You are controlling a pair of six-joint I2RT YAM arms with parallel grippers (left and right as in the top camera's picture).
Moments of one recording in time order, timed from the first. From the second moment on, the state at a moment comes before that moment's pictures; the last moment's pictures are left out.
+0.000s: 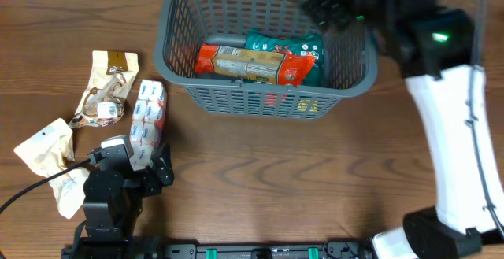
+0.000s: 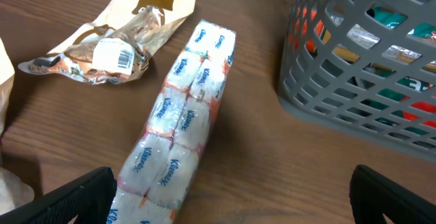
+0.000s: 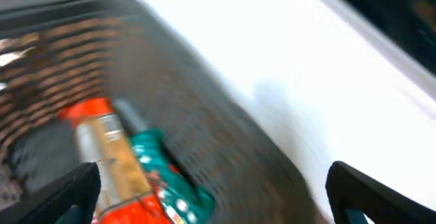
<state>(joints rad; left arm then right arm) -0.05 0.34 0.48 -0.72 -0.04 -0.28 0.25 1.67 2.09 -0.91 -0.13 -0.43</state>
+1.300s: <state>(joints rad) -0.05 0.34 0.48 -0.72 -0.04 -0.28 -0.81 2.15 2.06 -1.40 -0.07 -0.18</state>
